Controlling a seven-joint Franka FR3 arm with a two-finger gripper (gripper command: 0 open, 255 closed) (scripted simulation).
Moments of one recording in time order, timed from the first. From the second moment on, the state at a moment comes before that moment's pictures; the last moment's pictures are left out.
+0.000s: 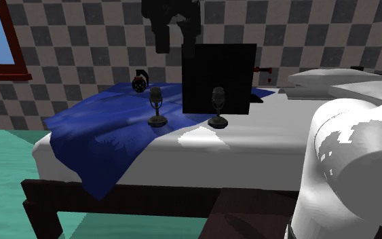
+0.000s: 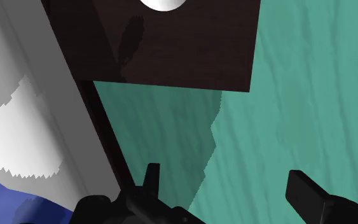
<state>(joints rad) 0.01 -0.77 0.00 -2.28 0.11 1.45 0.00</state>
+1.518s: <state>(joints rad) -0.04 -0.45 -0.44 -2.21 -0.24 1.60 -0.69</state>
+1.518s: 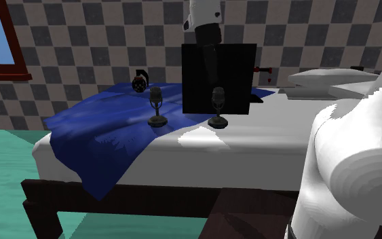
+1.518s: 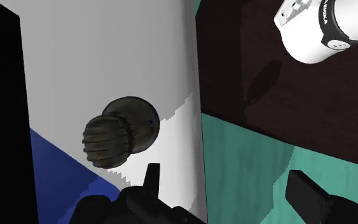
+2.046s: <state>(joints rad) -0.05 -0.24 -0.57 -2.09 -0.26 1.70 -0.91</state>
